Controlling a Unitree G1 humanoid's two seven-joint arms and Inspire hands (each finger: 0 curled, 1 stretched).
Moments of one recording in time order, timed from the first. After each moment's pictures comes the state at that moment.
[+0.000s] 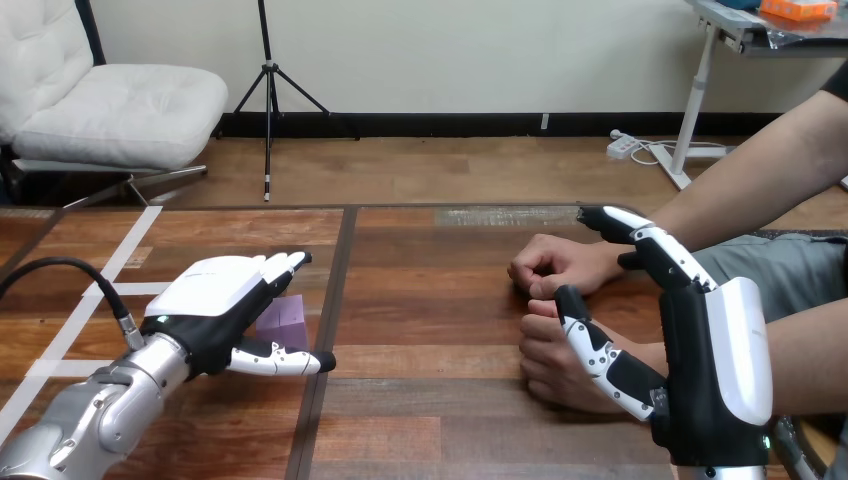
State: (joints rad) left arm -0.45 0.58 -0.28 0.86 0.75 -0.50 0.05; right arm 0.27 -0.16 0.07 -0.11 -0.64 -0.49 -0.46
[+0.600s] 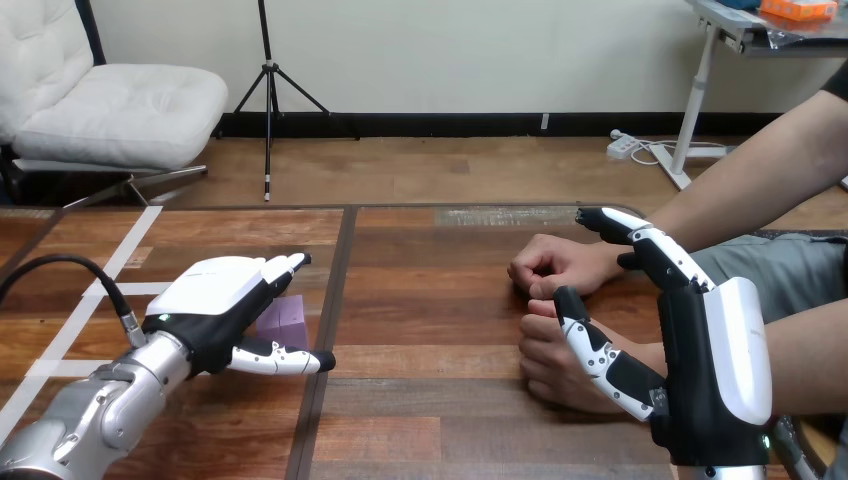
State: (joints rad) left arm -0.47 0.58 -0.30 0.89 0.75 -0.50 0.06; right arm 0.27 -0.16 0.07 -0.11 -0.64 -0.49 -0.45
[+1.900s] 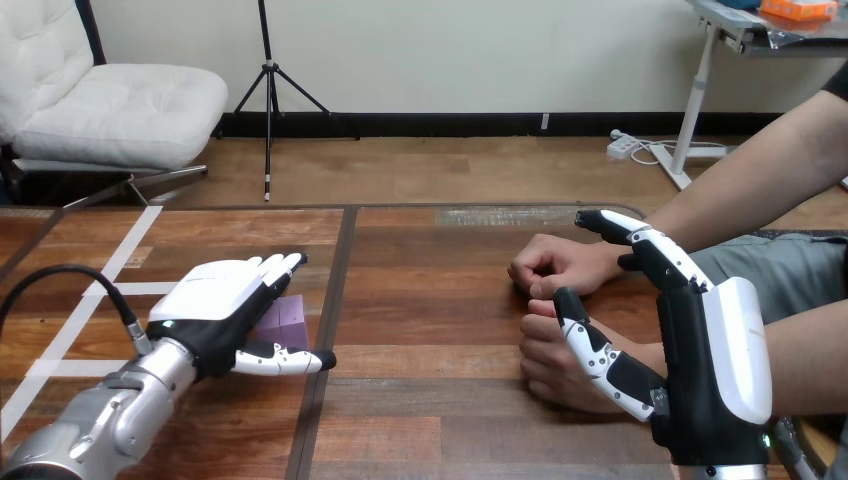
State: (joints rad) left arm -0.52 0.55 -0.38 1.03 0.75 -0.51 0.19; right arm 0.27 -0.17 0.06 -0.11 -0.64 -0.48 -0.43
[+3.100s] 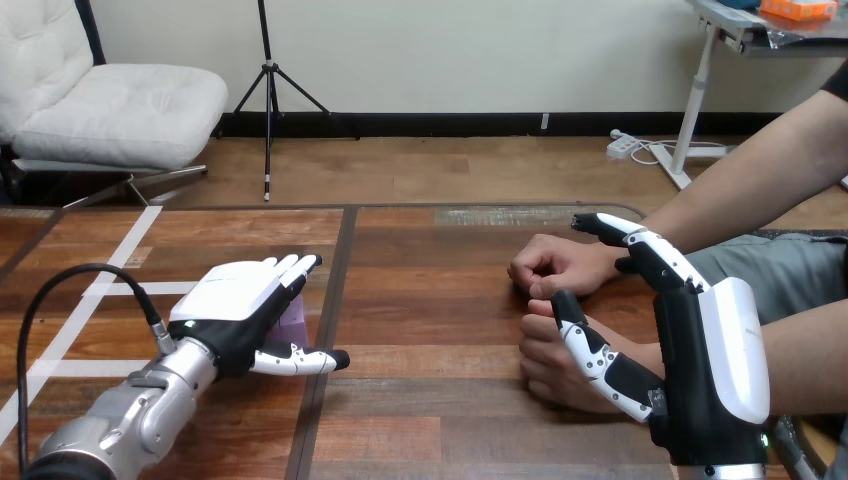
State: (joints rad) left arm -0.59 0.50 -0.45 1.14 0.76 -0.49 0.25; right arm 0.27 -0.17 0.06 -0.11 -0.64 -0.48 -0.42
